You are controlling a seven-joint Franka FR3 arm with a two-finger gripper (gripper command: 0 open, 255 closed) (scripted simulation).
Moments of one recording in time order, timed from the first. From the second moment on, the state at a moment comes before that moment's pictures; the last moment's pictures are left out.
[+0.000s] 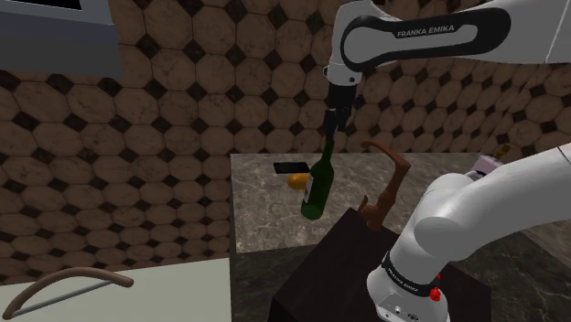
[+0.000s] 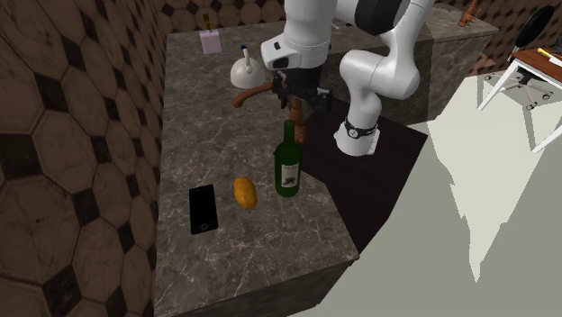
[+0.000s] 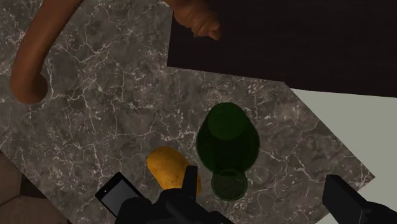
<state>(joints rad) -0.02 -0.62 -0.13 -2.44 -0.16 1.74 -0.17</state>
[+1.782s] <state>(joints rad) -0.03 -0.52 -0.18 -2.53 -0.18 1.94 -0.22</state>
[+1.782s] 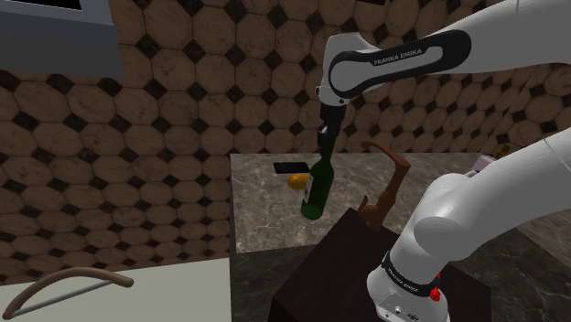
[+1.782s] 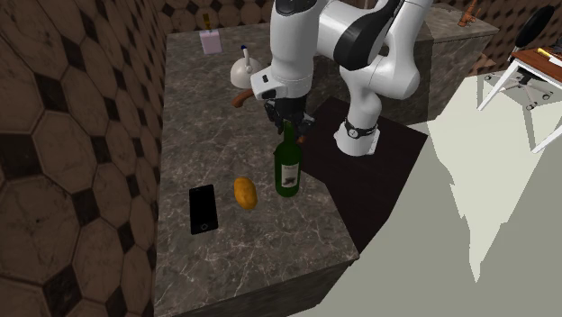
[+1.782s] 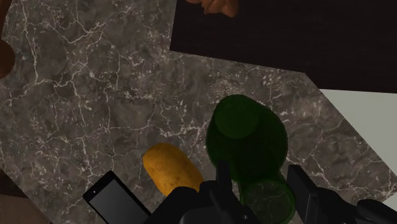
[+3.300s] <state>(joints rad) -0.02 -0.54 -0.15 -2.25 -0.16 1.64 -0.25</state>
